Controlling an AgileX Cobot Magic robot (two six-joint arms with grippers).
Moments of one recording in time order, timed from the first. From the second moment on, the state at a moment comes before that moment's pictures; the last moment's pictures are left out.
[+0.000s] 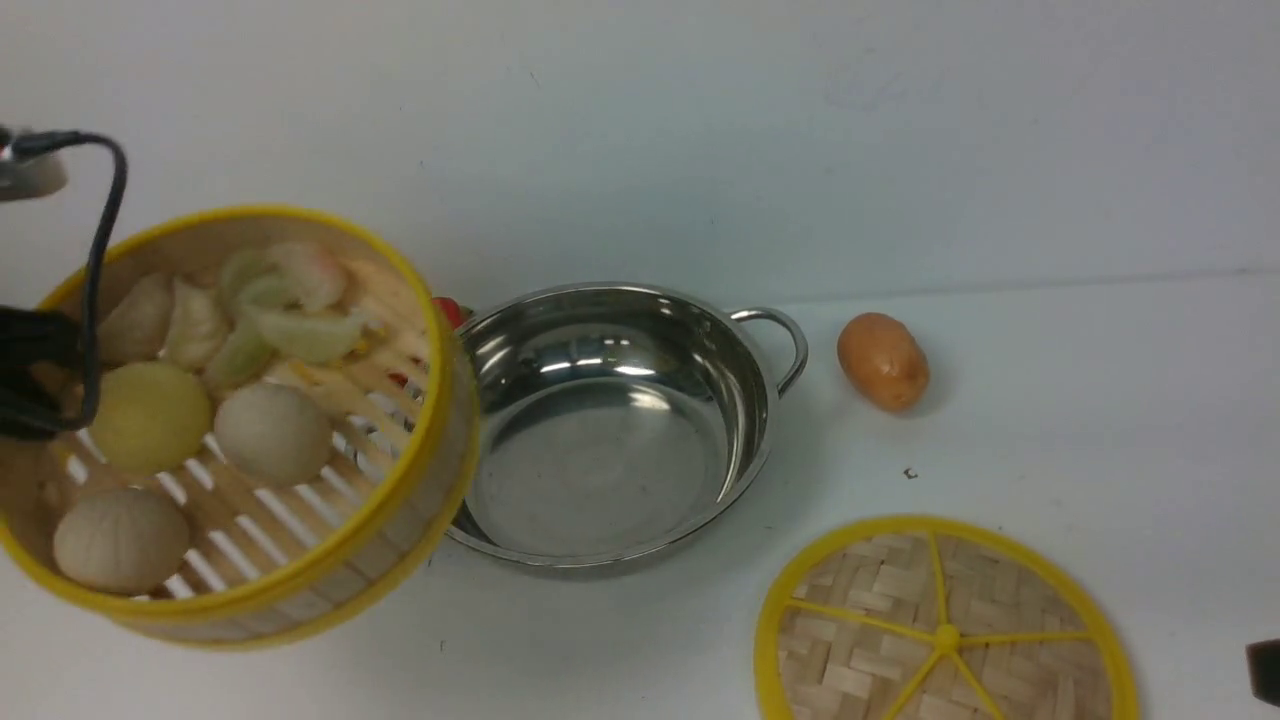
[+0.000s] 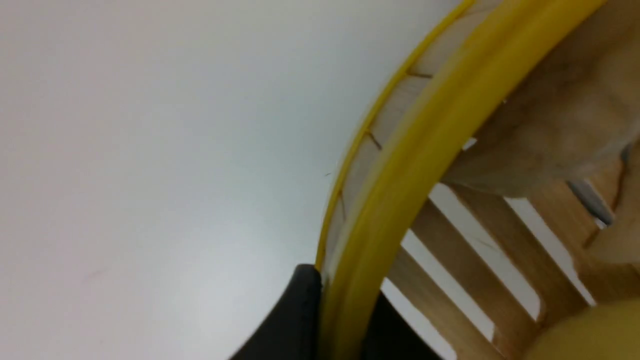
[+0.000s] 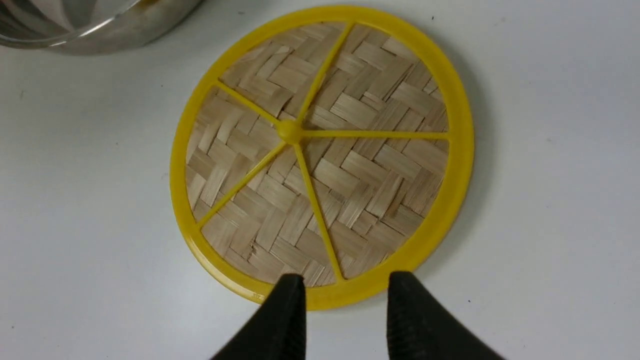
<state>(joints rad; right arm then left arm) -0.03 0.78 -0.60 0.50 1.04 -0.30 0.26 1.46 -1.34 -0.20 1.10 0.22</state>
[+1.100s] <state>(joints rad) -0.03 0.79 -0.60 0.50 1.10 -0.30 -0.12 2.30 -2.10 -0.12 1.21 0.10</state>
